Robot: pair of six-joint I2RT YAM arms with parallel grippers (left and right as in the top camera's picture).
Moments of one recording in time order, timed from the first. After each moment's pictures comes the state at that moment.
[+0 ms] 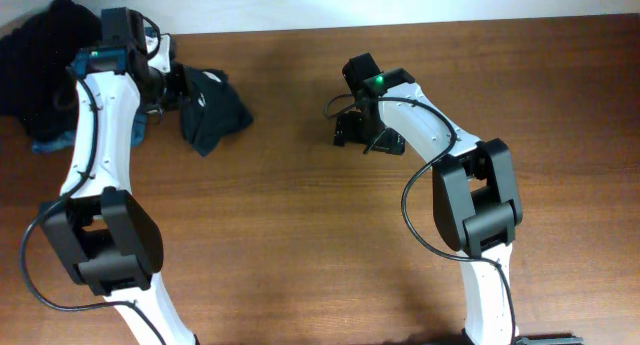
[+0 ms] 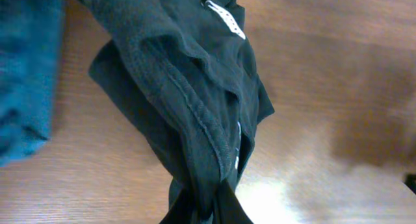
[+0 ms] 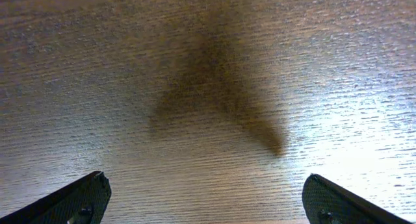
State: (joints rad) left arm 0.09 2.09 1.97 -1.04 0.17 -0.06; right arm 0.35 2.27 1.83 -1.00 -0.01 0.55
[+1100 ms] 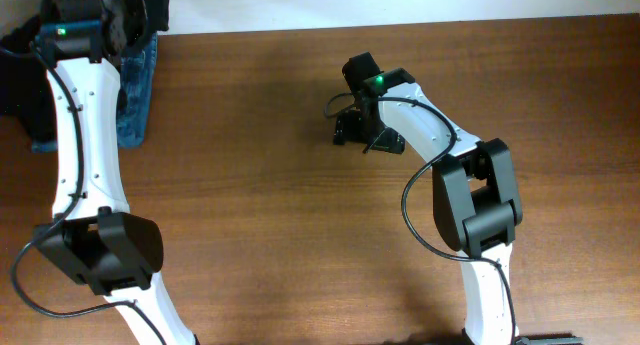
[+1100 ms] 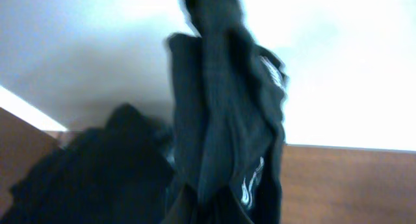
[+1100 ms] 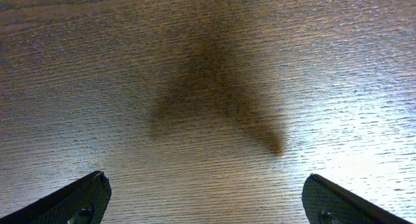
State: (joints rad) left arm 0.09 2.09 2.29 -0.68 -0.14 0.11; right arm 0.35 2.27 1.83 -0.99 0.00 0.55
